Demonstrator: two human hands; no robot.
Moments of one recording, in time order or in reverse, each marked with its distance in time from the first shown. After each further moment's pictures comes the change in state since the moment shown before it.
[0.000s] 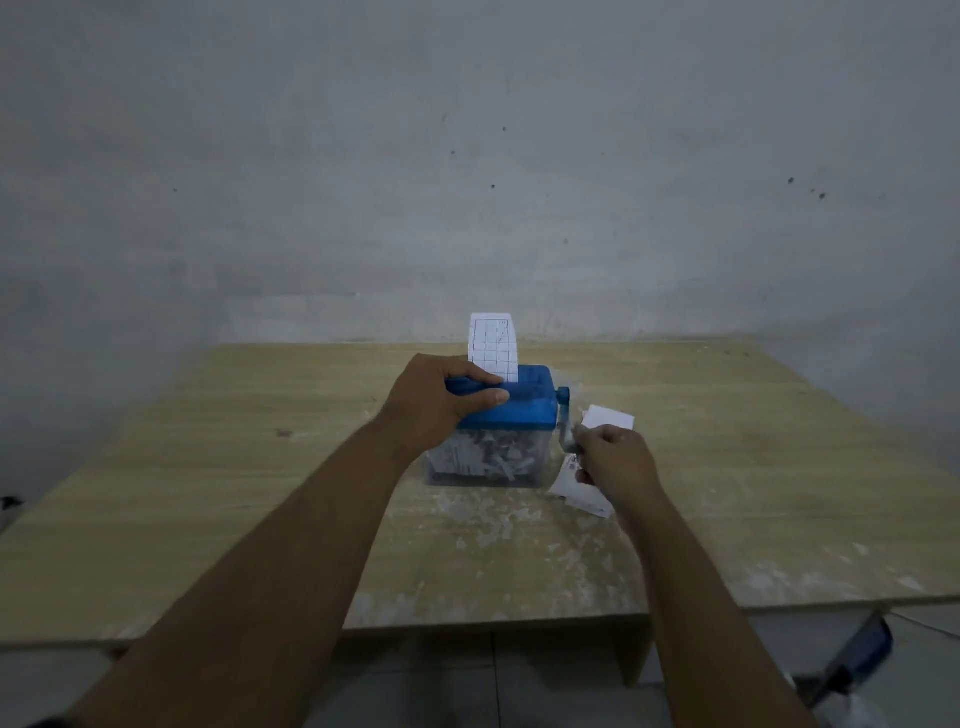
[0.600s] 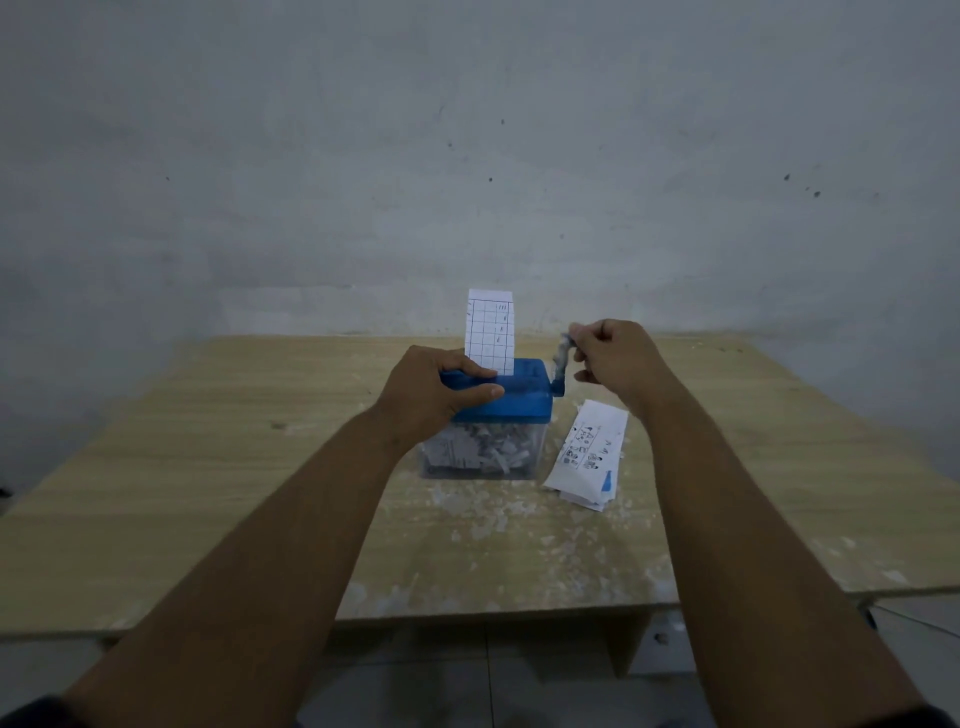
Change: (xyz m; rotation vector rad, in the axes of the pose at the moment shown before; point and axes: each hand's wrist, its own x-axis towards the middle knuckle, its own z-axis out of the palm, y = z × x) left_hand -0.001 0.005 -0.001 -0.008 0.005 0.014; right_hand 0.046 -0.096 -0.028 0.009 -0.080 -0.204
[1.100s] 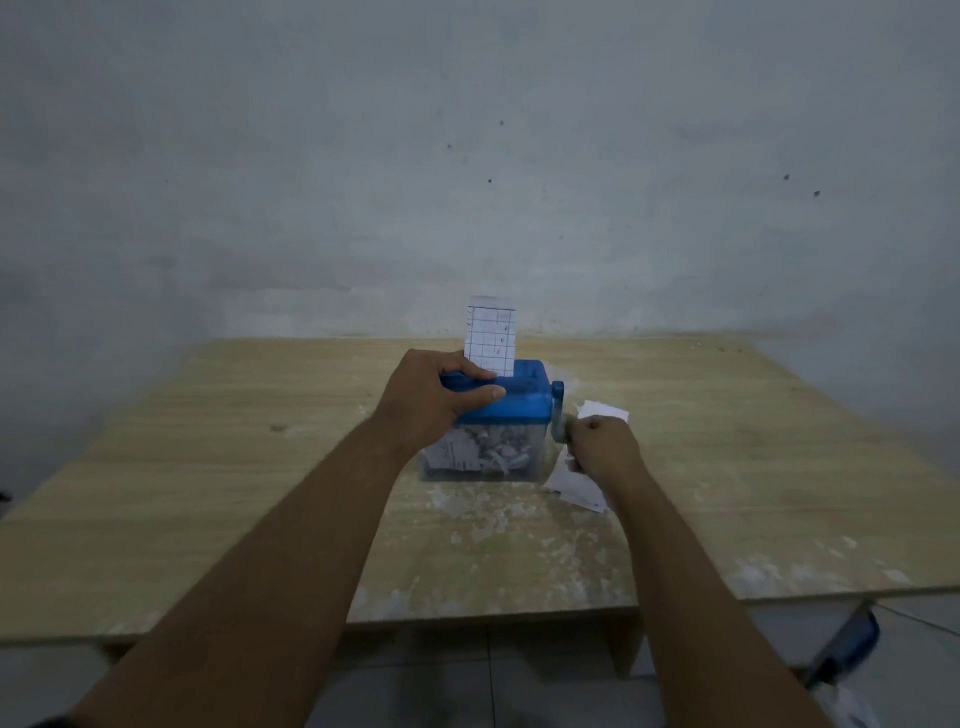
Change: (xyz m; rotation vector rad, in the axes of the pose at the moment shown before) left_hand -0.004 -0.002 0.004 -0.047 0.041 0.011; right_hand -0.045 0.081 0.036 -0.049 0.028 0.282
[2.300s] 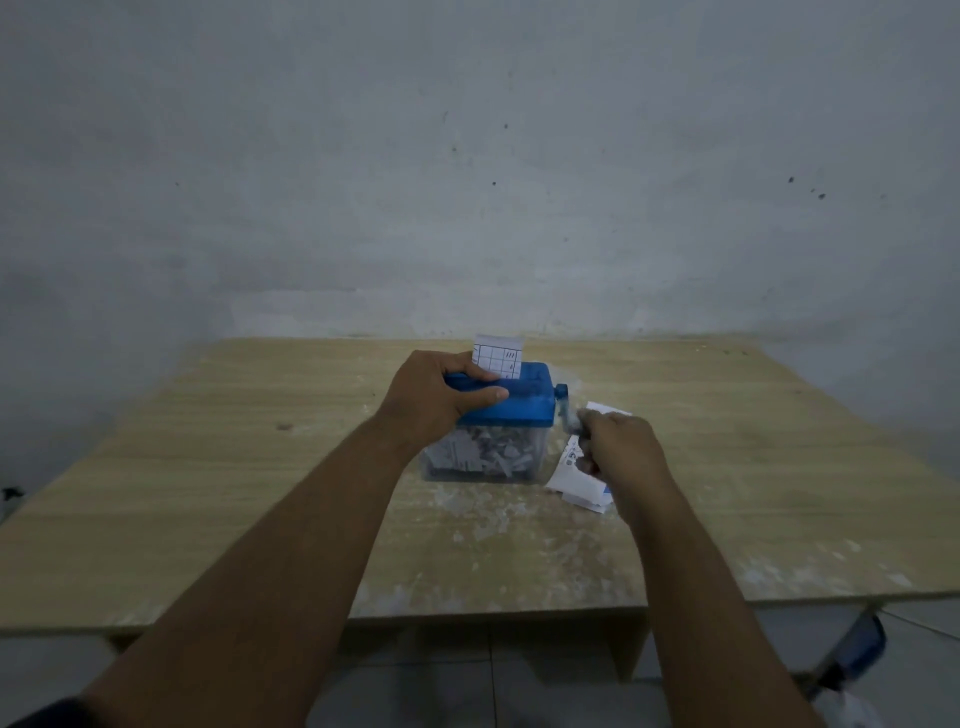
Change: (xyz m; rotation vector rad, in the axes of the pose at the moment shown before) left_hand -0.001 0.006 0.001 -0.017 -0.015 -0.047; right_hand -0.033 -0.017 -0.015 0.237 0.023 0.007
